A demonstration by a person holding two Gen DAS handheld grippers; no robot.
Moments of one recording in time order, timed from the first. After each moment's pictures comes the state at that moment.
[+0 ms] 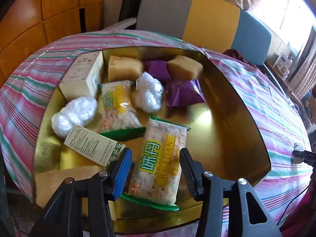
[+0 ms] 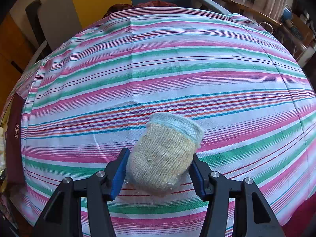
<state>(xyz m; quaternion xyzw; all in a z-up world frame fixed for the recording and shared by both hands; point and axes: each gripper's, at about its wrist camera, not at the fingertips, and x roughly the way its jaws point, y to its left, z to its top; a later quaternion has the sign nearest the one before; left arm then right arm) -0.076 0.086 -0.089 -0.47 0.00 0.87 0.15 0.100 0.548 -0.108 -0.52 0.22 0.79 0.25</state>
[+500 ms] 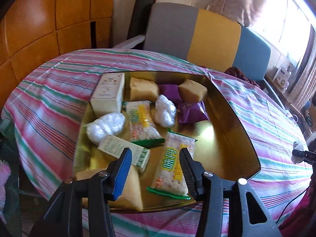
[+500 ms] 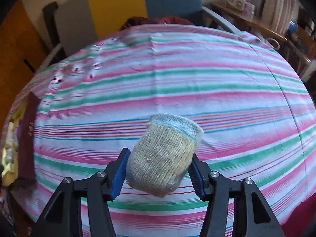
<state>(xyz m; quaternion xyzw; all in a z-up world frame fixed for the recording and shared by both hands) -0.058 0.046 -0.051 -0.42 -0.01 0.90 0.14 0.092 0.500 -0.065 -0.47 0.20 0.84 0.19</state>
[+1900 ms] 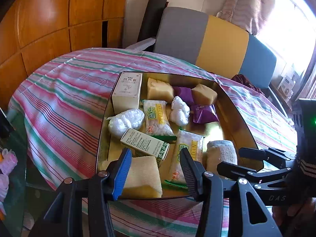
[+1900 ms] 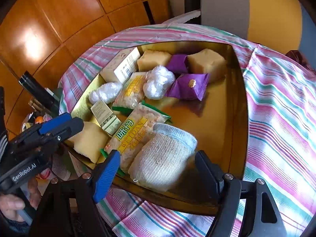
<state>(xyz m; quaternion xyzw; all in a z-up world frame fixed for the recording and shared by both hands) -0.043 0.020 -0.047 -0.42 -0.03 0.90 0.11 -0.051 0.191 -0.085 -0.49 0.07 0.86 -0.14</state>
